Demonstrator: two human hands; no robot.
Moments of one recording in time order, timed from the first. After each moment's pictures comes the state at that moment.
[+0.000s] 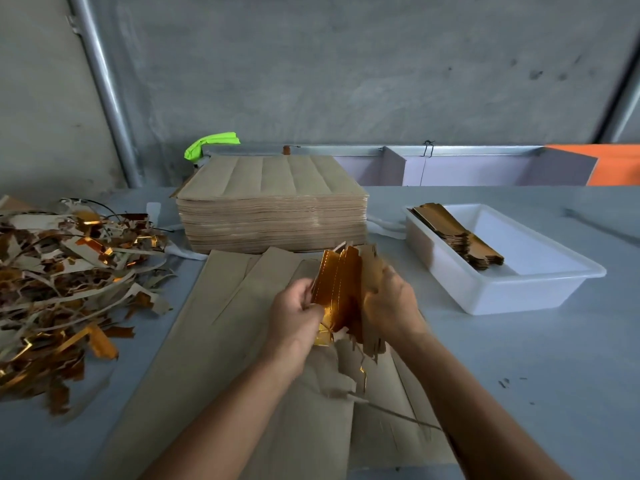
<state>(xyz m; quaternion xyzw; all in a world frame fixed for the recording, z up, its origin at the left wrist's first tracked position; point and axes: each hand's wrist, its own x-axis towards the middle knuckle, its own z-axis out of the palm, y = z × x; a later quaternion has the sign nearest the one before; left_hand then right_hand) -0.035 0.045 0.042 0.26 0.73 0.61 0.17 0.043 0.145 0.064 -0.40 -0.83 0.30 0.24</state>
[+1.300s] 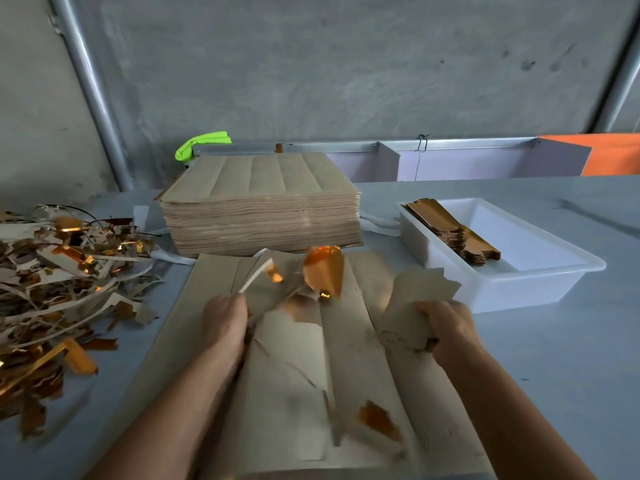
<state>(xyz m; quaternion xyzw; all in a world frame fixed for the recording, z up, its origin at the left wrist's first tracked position) -0.118 0.041 0.024 -0.01 0.77 0.63 0.13 0.089 0.204 0.033 -0.50 -0.47 0.65 0.33</state>
